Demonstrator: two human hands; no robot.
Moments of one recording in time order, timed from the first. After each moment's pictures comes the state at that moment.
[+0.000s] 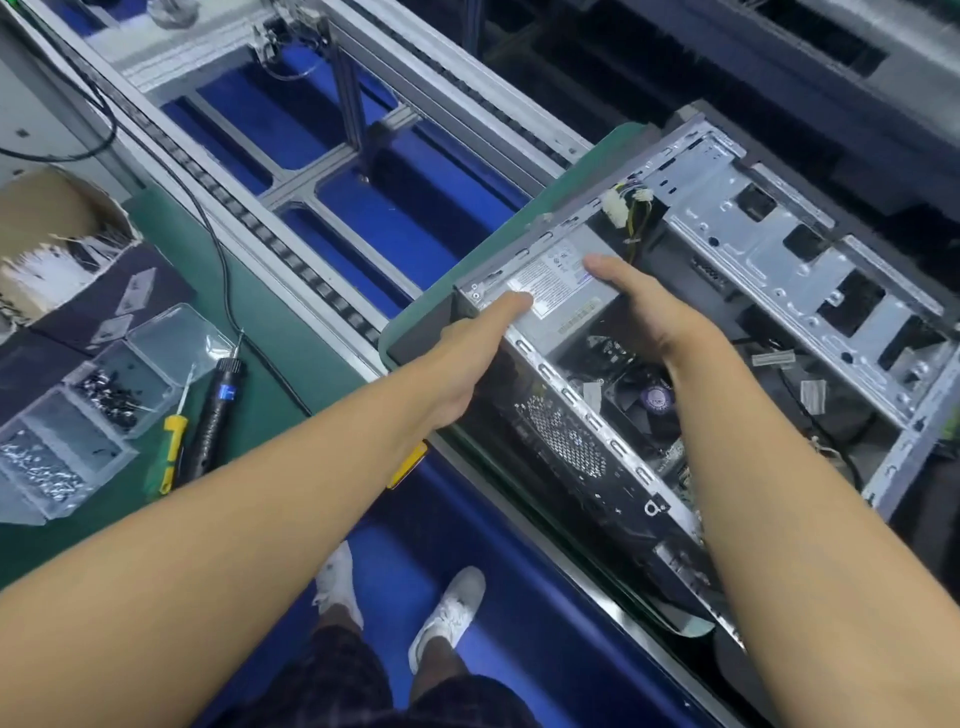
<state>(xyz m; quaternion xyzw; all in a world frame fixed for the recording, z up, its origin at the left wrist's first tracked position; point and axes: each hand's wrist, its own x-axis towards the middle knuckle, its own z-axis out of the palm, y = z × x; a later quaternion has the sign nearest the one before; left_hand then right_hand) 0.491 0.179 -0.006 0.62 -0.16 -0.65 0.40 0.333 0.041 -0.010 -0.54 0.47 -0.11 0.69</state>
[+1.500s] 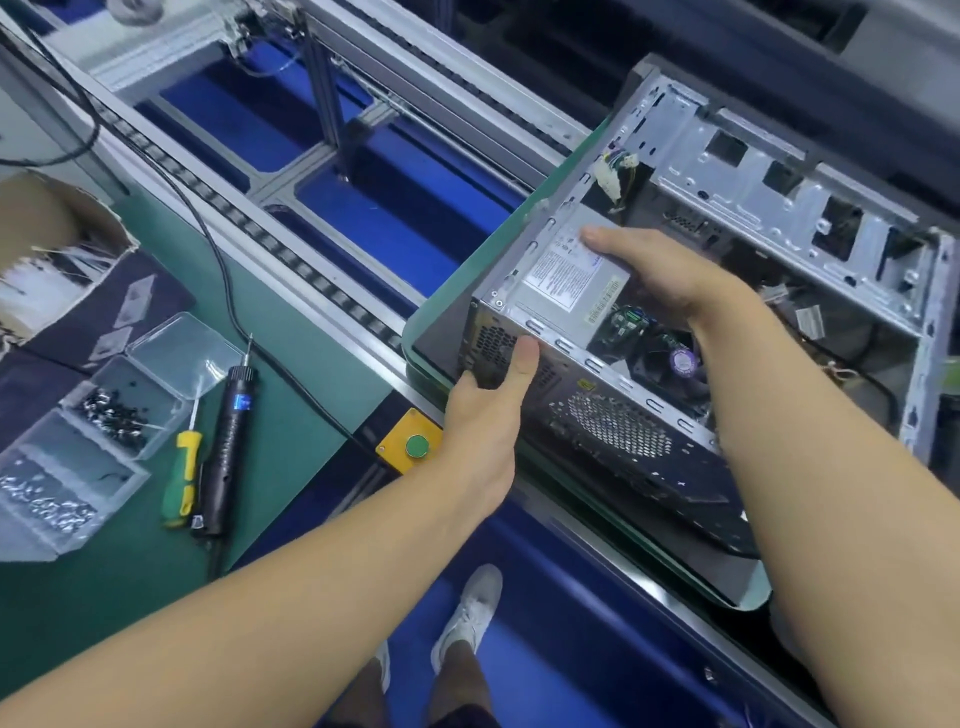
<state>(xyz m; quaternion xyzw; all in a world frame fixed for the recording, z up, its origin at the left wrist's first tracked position) 0.478 0.245 -0.022 0.56 -0.01 -0.61 0.55 0.360 0.050 -0.001 -0.65 0.47 -0.08 0.60</state>
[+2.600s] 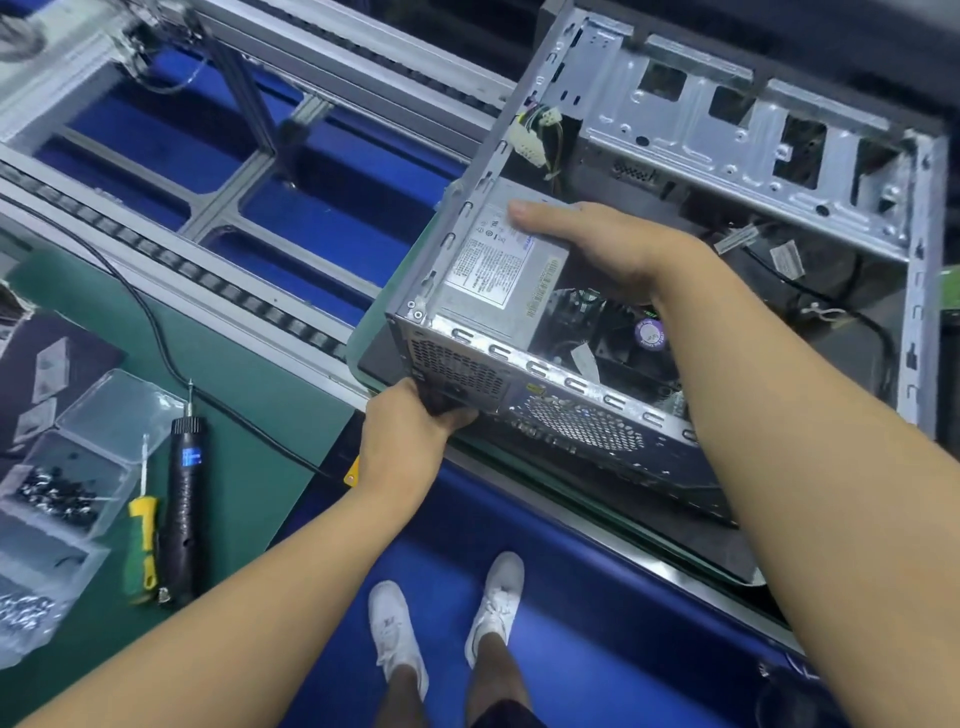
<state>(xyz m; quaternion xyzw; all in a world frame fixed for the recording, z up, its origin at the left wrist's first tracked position) 0.518 0.233 -0.101 0.80 -0.41 -0.35 0.28 0.358 0.051 -0.001 -0.61 0.47 -0.08 0.63</state>
